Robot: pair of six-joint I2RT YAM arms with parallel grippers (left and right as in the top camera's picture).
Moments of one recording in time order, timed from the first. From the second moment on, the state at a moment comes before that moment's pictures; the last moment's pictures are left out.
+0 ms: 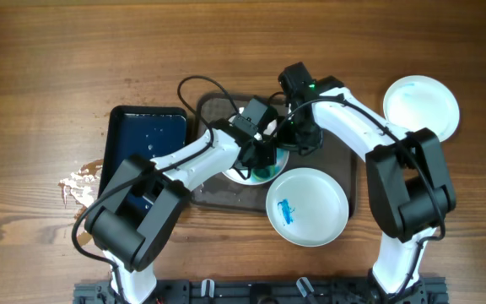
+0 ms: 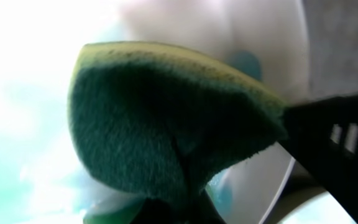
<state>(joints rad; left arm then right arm) -0.66 1.93 1.15 -0.45 0.23 -0.68 0.41 2.02 1.38 -0.90 -0.17 0.47</state>
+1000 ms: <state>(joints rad) -0.42 1.50 1.12 -0.86 -0.06 -0.72 0.44 2.02 1.38 -0.89 -0.23 0.47</state>
